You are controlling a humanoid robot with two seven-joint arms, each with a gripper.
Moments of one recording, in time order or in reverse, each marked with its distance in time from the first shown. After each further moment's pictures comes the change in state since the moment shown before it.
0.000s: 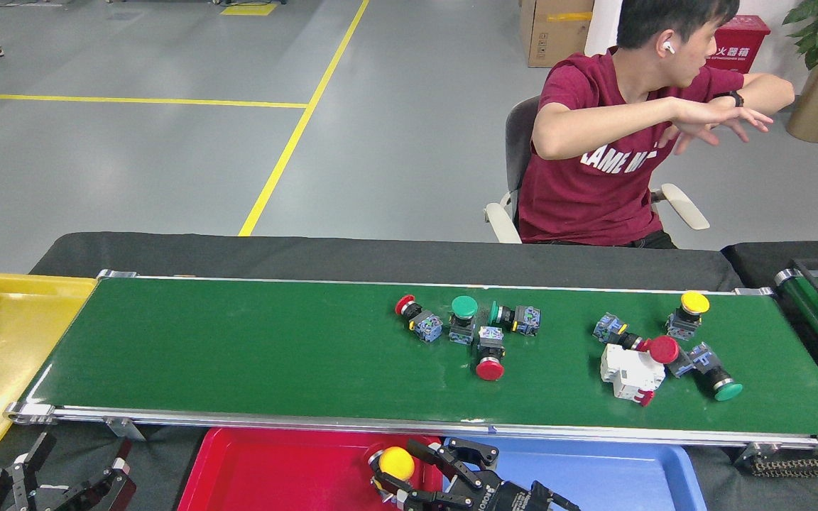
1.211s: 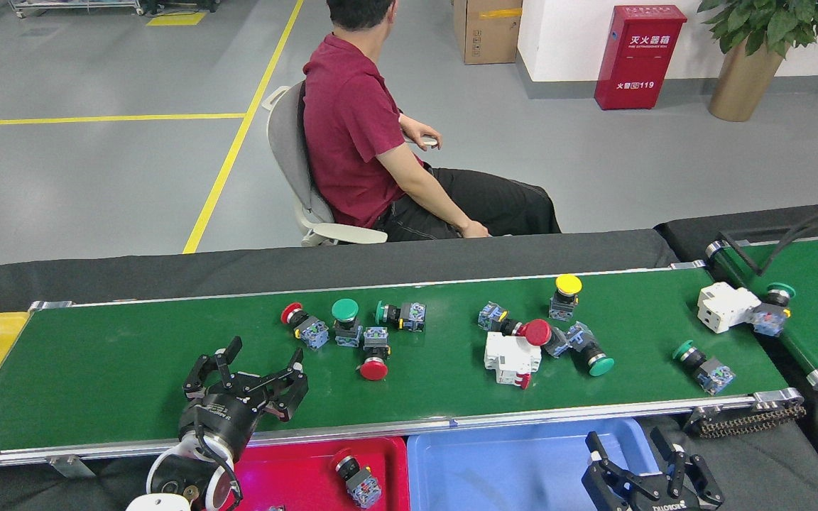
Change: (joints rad) left arm -0.389 -0.018 -0.557 0.328 -0.168 0.359 -0.057; right arm 0.331 -0.116 -0.403 -0.083 -0.004 0.491 -0.229
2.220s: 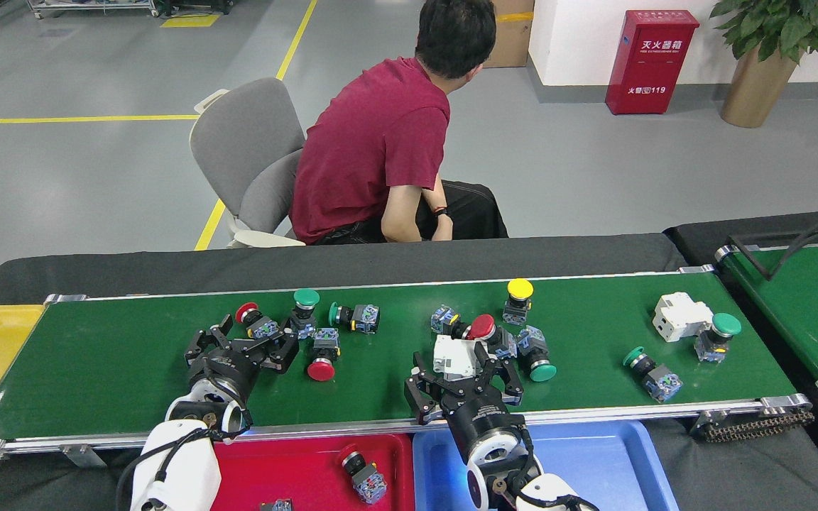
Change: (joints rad) left arm -0.344 0.009 -0.005 0.550 -0.001 0.172 0.057; right arm -0.564 0.411 0.377 0.504 0.148 0.178 0.135
